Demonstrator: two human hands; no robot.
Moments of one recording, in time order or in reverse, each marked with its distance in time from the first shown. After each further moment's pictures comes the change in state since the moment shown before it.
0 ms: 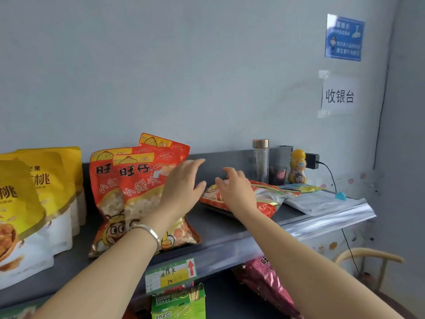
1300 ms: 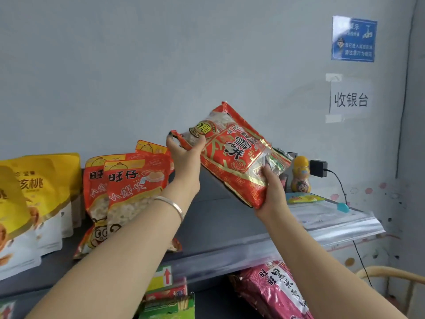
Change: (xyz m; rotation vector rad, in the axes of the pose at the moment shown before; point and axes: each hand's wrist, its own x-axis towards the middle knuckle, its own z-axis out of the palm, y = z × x) left_hand 0.067 0.080 0.002 -1.158 0.429 -0.671; right_hand 0.032 0.074 -0.053 1.636 -0.023 0.362
